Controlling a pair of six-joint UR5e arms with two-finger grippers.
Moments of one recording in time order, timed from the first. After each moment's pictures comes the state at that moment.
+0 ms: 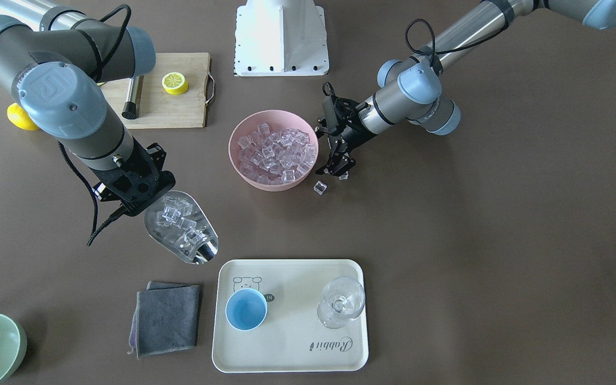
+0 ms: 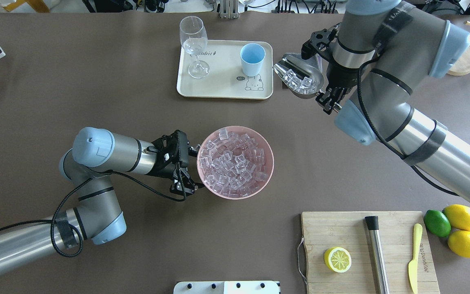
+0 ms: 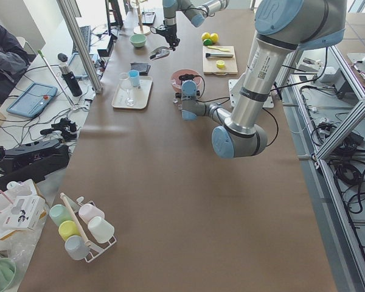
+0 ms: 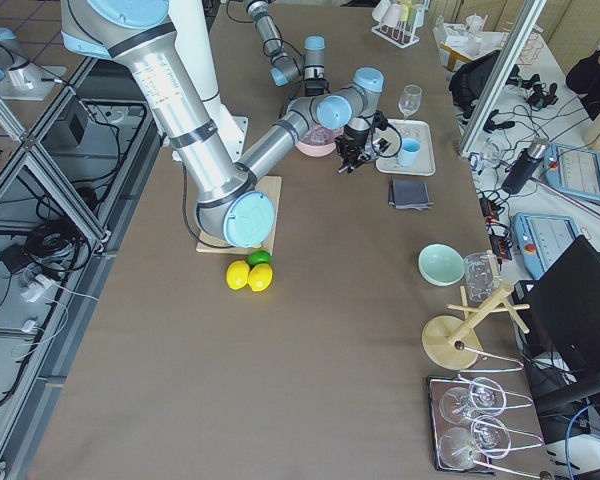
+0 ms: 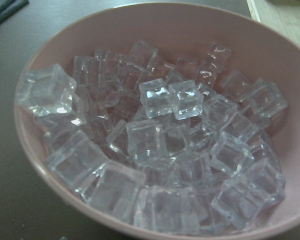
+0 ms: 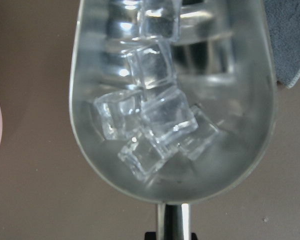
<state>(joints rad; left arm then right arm) -0.50 -2.07 -1.38 -2.74 -2.00 -0.08 0.87 -0.94 1.67 -1.90 2.18 0.07</state>
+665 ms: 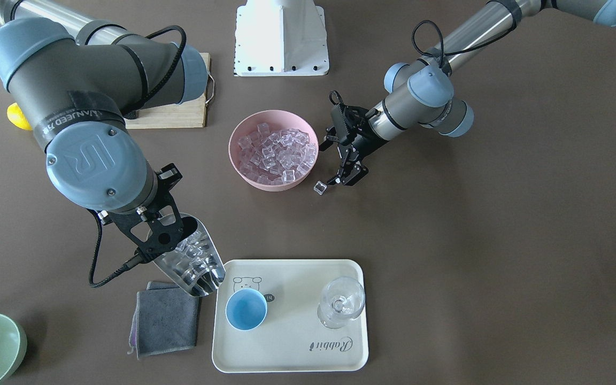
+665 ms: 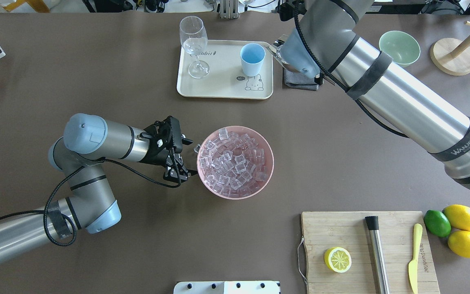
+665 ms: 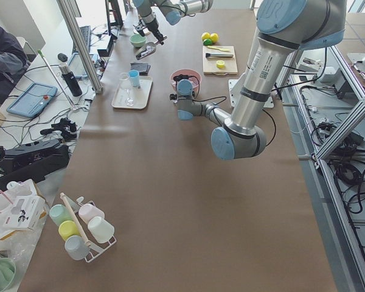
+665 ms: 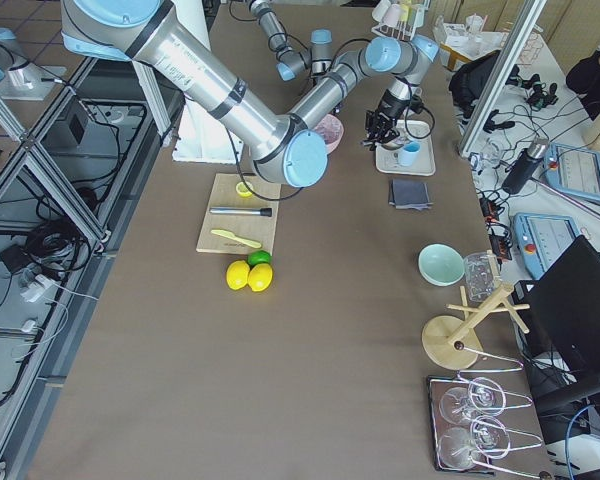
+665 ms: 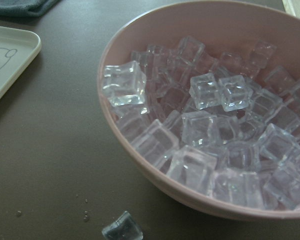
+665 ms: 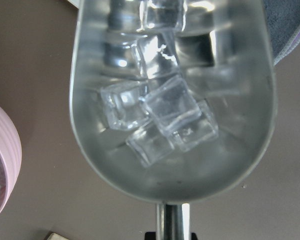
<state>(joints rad) -0.55 -2.06 -1.41 -2.67 -2.00 -0.08 0.94 -0.59 1.34 -2.27 2.20 -0.09</state>
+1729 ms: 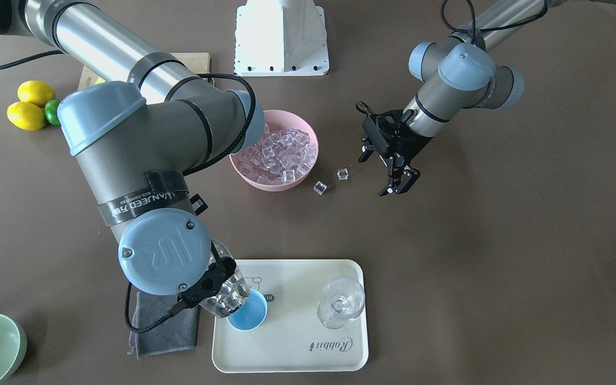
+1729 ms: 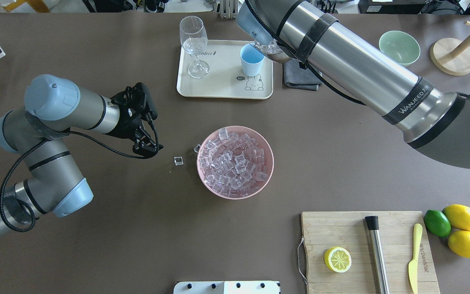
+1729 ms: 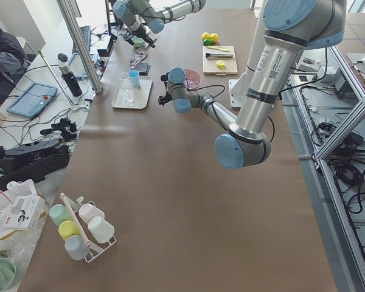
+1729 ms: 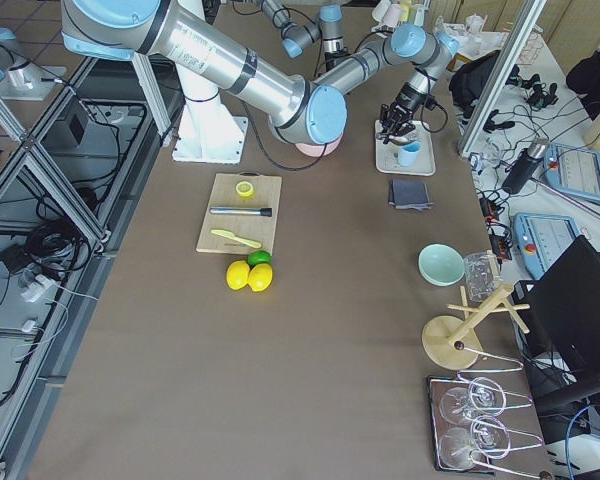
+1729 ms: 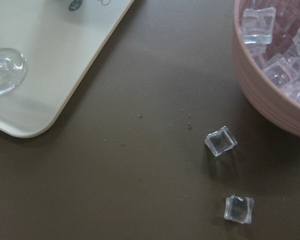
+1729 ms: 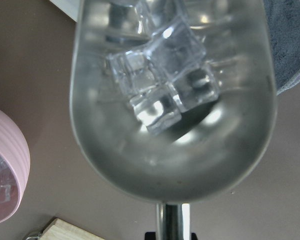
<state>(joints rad) -0.68 -1.98 -1.65 -2.22 -2.00 -0.07 0.94 -0.34 0.92 -2.28 2.16 -0.26</state>
